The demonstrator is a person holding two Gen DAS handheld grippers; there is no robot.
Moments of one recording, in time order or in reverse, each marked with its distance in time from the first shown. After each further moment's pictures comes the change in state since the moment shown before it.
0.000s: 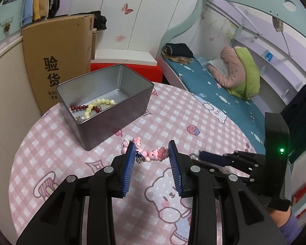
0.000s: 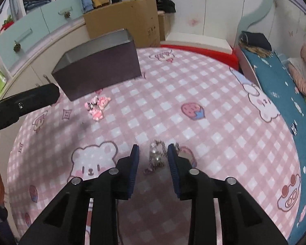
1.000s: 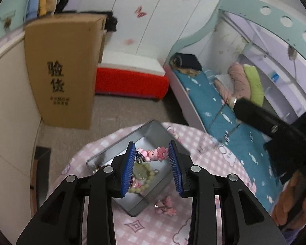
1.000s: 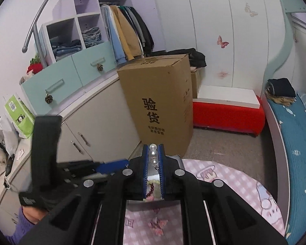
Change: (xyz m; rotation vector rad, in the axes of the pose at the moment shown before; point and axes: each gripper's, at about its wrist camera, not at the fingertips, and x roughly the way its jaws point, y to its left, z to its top) left arm 0.020 0.083 0.116 -0.116 0.019 -0.035; right arm -0.066 0.069 0.183 -0.052 -0.287 0.194
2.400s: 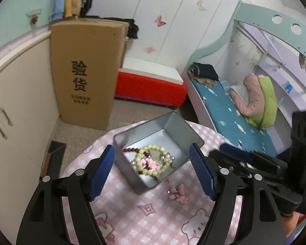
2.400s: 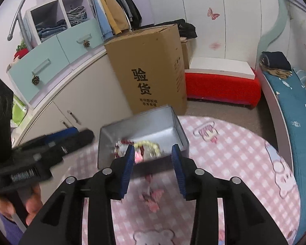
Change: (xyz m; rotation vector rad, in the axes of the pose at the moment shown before) left arm -0.046 0.000 -0.046 -0.065 -0.104 0.138; right arm 0.019 -0.015 -0.077 0.067 0.153 -0.050
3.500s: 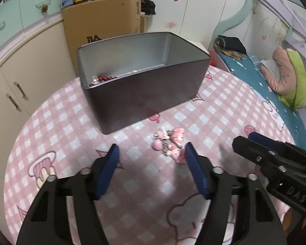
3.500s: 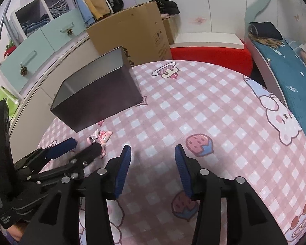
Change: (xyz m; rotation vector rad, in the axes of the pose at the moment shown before) left arm 0.084 -0.067 -0.098 0.042 0.124 0.256; right arm 0.019 -0.078 -0.080 0.099 0.107 0.004
